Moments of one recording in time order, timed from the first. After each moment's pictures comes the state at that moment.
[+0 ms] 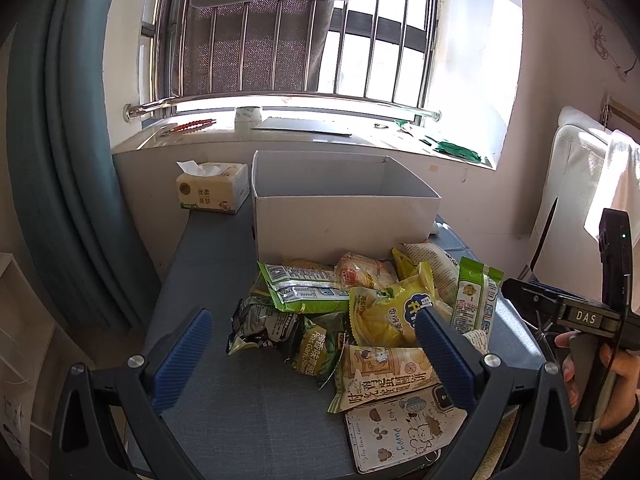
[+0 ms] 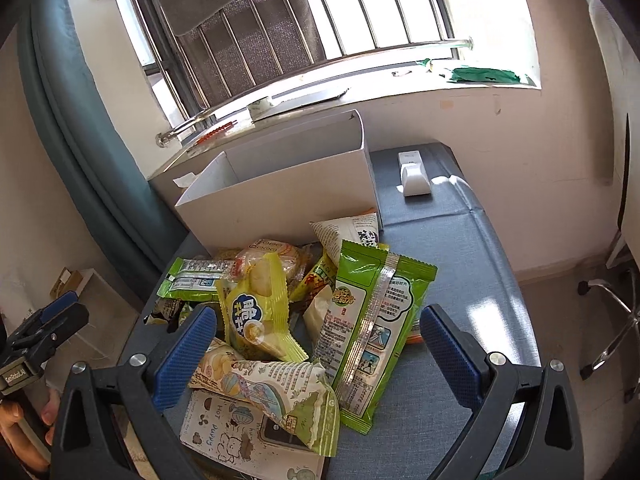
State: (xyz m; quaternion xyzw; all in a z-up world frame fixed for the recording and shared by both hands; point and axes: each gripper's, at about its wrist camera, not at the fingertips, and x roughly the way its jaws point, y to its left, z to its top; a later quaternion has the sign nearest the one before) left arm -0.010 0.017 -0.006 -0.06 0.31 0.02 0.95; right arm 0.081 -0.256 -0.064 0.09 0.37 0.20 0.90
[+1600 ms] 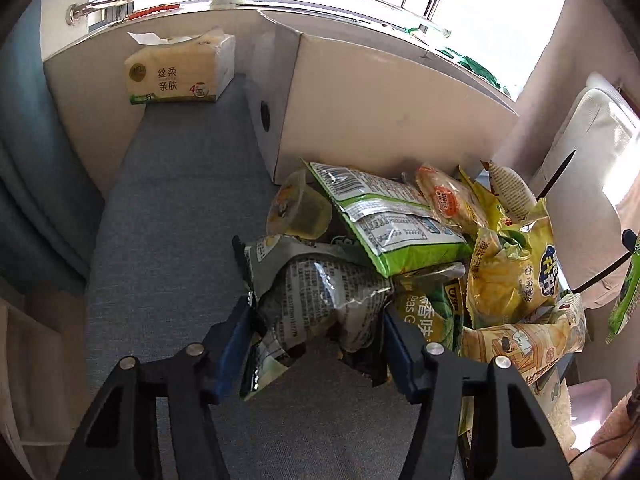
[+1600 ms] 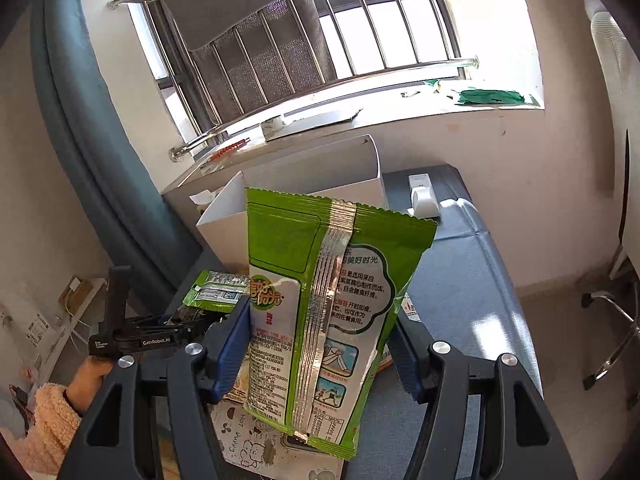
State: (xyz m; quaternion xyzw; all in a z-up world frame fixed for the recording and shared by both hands) left arm 0.102 0.096 -0.124 -0.09 0.46 -0.07 0.88; right arm 0.057 -0.249 -0.031 0.09 0.33 0.23 0.91
